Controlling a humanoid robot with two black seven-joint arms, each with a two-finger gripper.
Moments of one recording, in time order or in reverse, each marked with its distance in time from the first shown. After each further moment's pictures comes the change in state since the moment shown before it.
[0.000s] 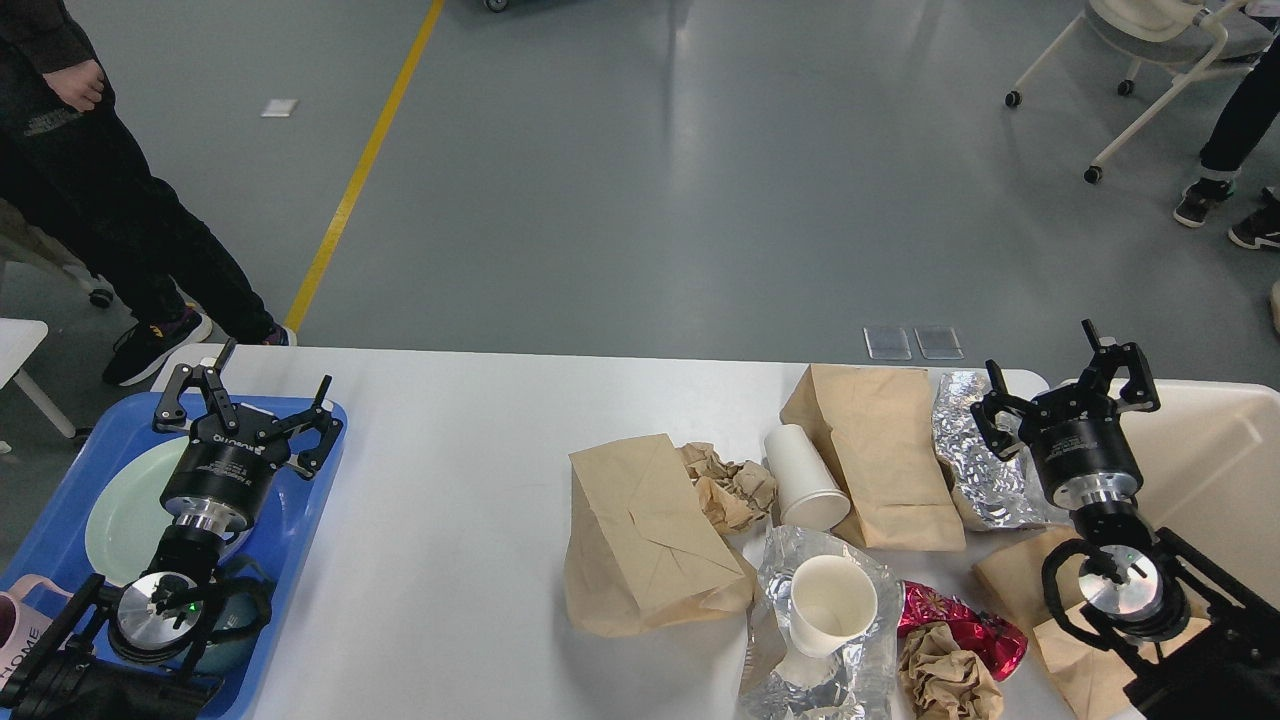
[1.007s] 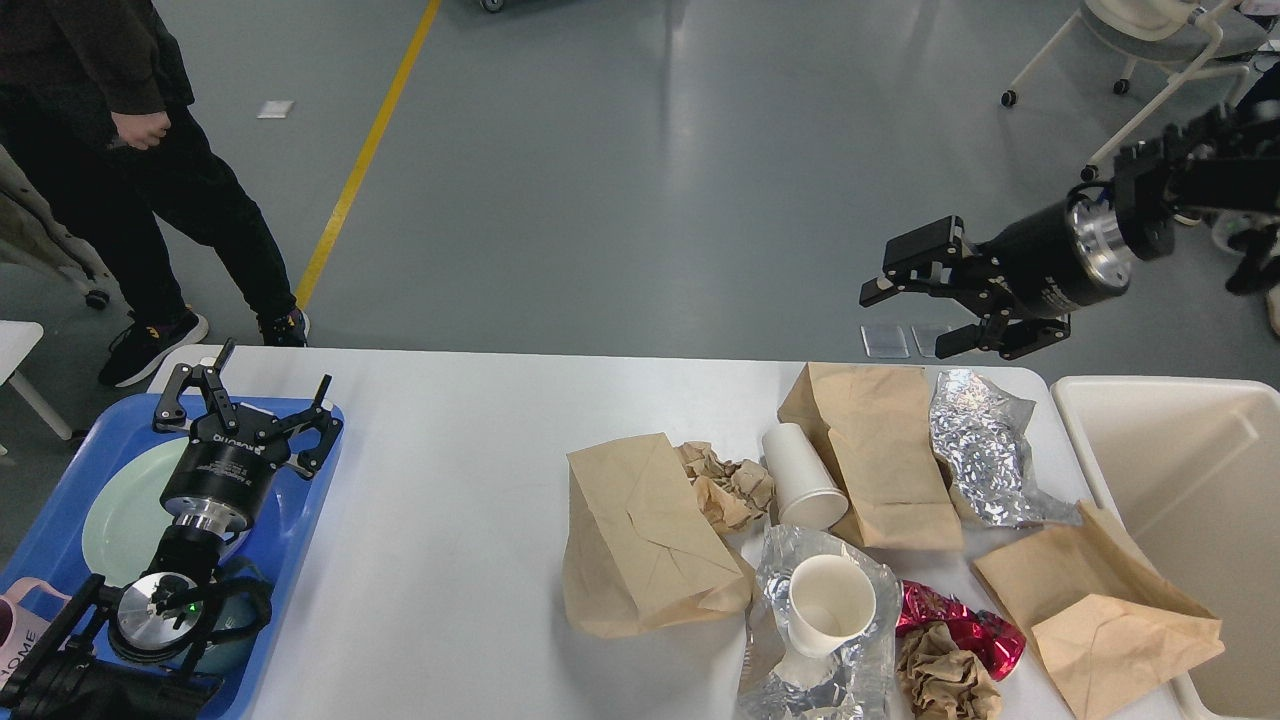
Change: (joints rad) left arm 0.000 0.000 0.000 0.000 0.000 0.000 0.000; right arm 1.612 0.061 -2.294 0.199 0.028 0.497 -0.023
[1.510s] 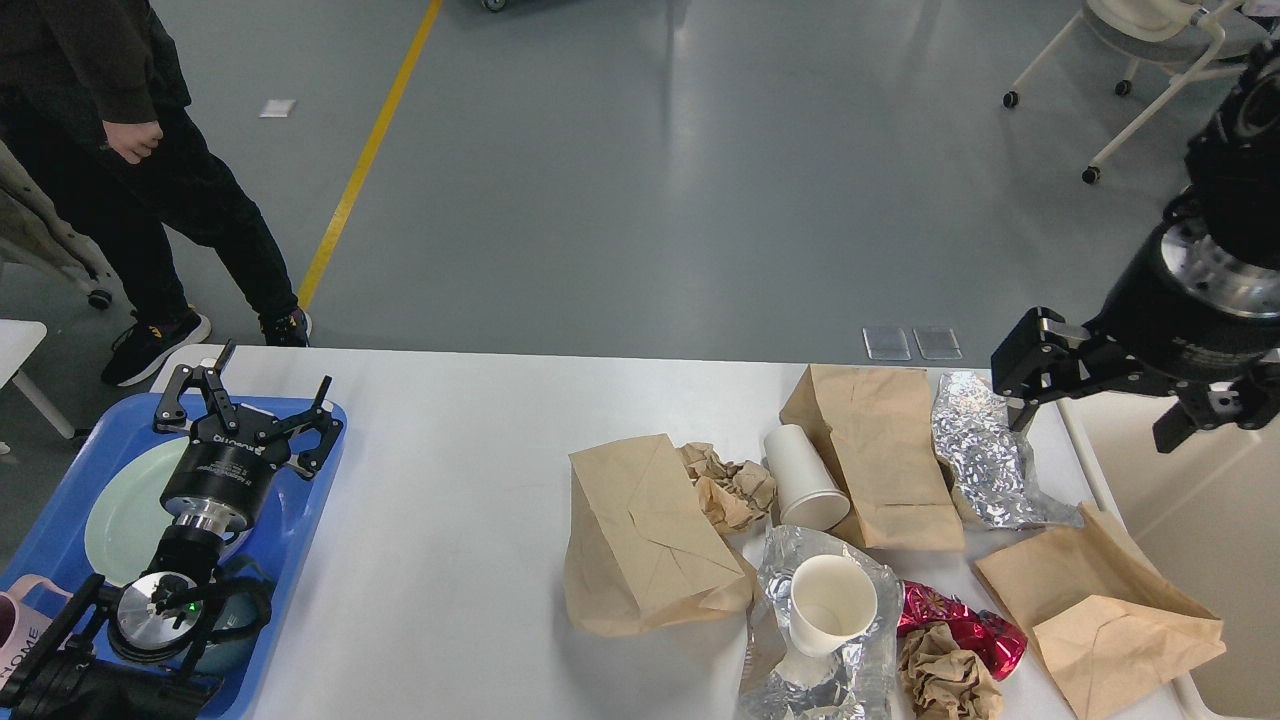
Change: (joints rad) left arm 0.000 0.000 0.000 0.000 0.000 0.000 0.000; right arm 0.546 0.080 -0.161 0.570 0.152 0.010 -0.665
